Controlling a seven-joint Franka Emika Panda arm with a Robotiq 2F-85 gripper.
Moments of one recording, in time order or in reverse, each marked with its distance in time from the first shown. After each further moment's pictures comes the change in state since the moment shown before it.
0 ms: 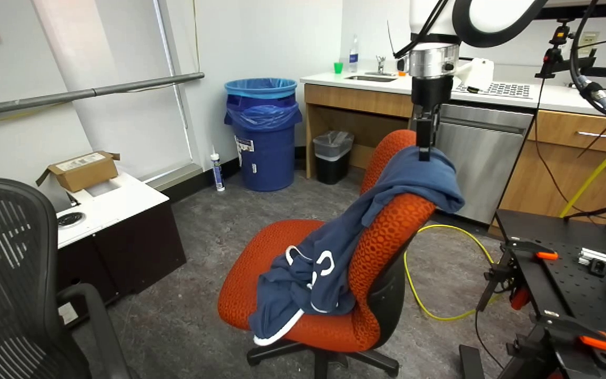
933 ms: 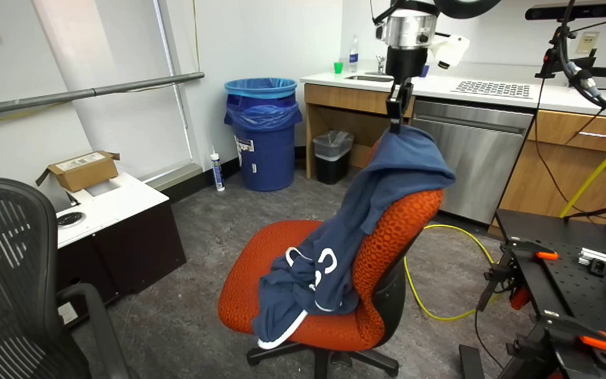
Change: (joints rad) arm 0.009 0.046 0.019 0.176 -0.002 0.022 0.038
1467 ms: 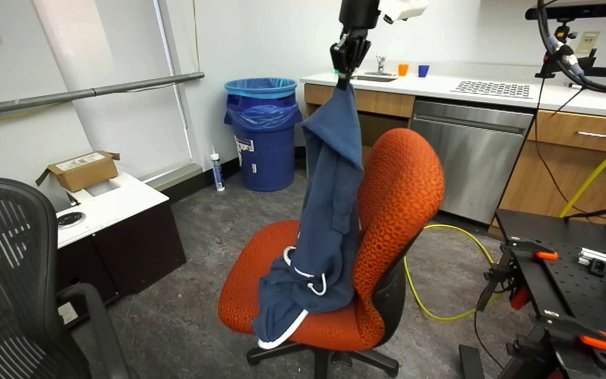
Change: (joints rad) arm 0.025 0.144 0.023 0.344 0.008 0.001 0.151
